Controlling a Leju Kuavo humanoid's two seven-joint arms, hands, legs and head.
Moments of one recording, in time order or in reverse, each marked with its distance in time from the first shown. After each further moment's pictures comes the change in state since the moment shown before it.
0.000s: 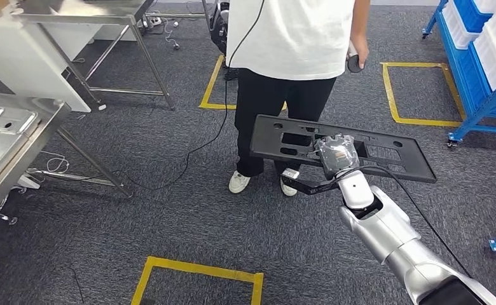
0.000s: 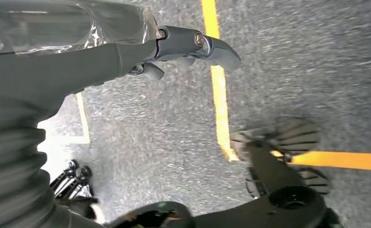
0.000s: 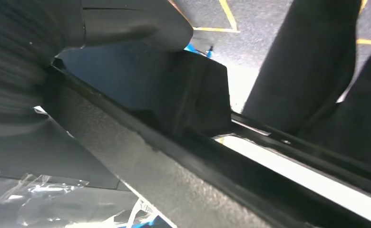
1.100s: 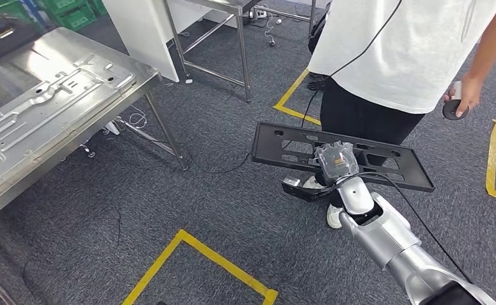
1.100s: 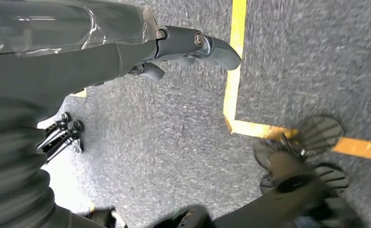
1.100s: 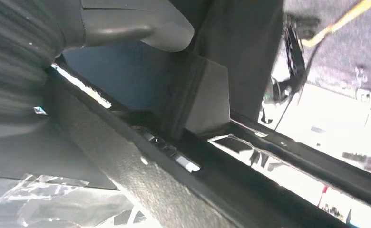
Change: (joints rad) left arm -0.030 -0.006 -0.130 0.006 -0.074 -0.028 0.040; right arm 0.026 -0.018 -0.004 0.000 0.008 0.006 -0.015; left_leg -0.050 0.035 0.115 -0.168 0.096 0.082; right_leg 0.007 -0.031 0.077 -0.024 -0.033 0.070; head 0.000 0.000
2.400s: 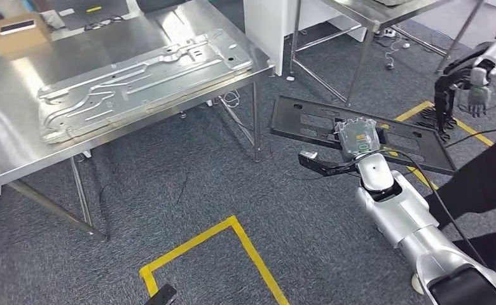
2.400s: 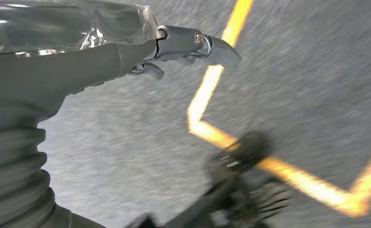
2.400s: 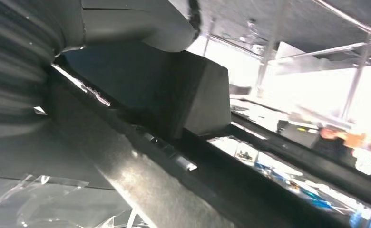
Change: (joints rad) left arm -0.081 -0.023 -0.052 -0.013 -0.052 0.000 -0.132; right arm -0.119 -0.018 -0.035 0.054 -0.055 0.014 -0.012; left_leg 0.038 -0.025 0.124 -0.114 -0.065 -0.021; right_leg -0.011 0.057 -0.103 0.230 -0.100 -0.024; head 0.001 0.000
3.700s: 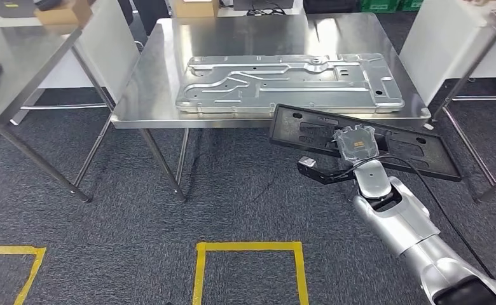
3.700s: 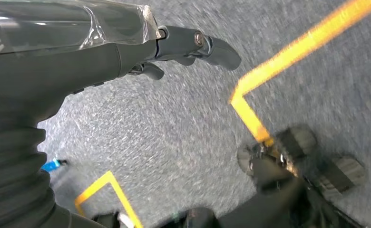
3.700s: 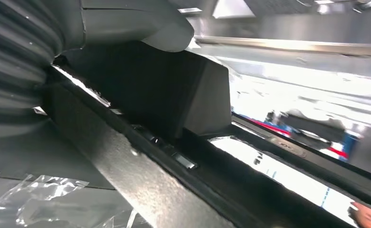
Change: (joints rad) left arm 0.091 0.009 0.029 -0.022 -0.062 -0.033 0.105; right arm 0.064 -0.043 0.002 -0.141 0.038 0.132 0.061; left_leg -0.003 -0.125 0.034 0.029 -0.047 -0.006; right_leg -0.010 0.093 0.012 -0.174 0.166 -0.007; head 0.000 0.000
